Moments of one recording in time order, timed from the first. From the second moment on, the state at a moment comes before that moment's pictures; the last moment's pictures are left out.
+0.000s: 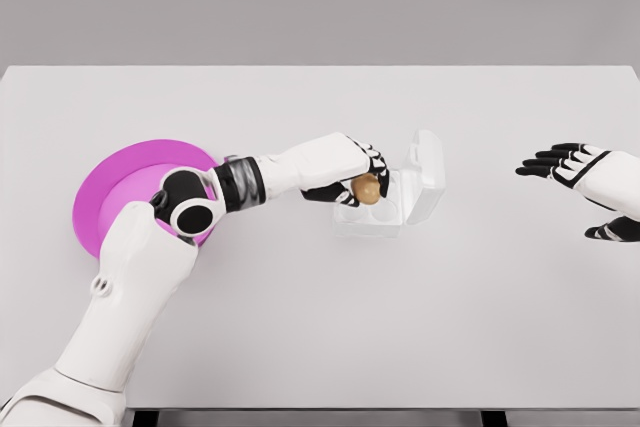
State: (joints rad) left arm -0.49 0.06 -0.37 -1.34 -0.71 -0.61 -0.61; right arm 0.06 -0.86 -0.17 -1.75 0.32 -0.61 0.61
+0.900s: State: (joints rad) left arm -0.53 0.05 -0.36 -1.27 -0.71 -0.61 -0.61; right arm 0.06 -0.87 -0.17 -1.75 0.32 -0.61 0.61
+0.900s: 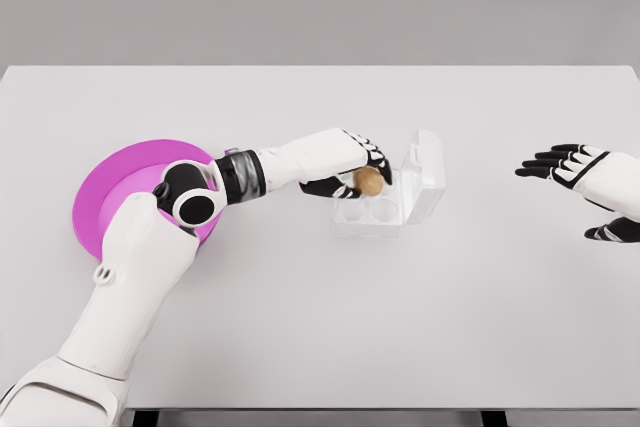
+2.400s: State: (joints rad) left arm -0.41 0.37 -0.34 -1.51 0.23 -0.61 -0.61; right arm 0.08 -0.86 -0.19 -1.73 0.33 -0.61 0.61
